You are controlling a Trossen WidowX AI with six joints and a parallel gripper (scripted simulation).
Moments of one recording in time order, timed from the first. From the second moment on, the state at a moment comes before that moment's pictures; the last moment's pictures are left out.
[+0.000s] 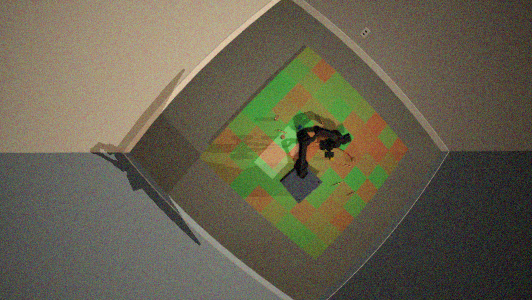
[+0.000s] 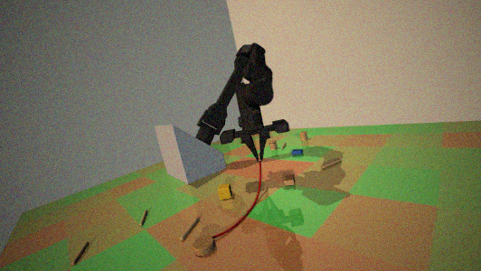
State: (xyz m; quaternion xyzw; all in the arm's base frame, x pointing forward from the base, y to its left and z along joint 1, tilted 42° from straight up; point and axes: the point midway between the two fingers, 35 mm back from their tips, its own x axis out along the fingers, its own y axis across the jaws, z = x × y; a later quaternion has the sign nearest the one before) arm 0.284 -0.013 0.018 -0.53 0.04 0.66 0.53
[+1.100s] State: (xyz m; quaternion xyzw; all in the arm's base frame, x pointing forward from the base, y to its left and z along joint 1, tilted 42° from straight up) arm 0.308 -0.028 0.011 -0.16 0.39 0.54 0.73
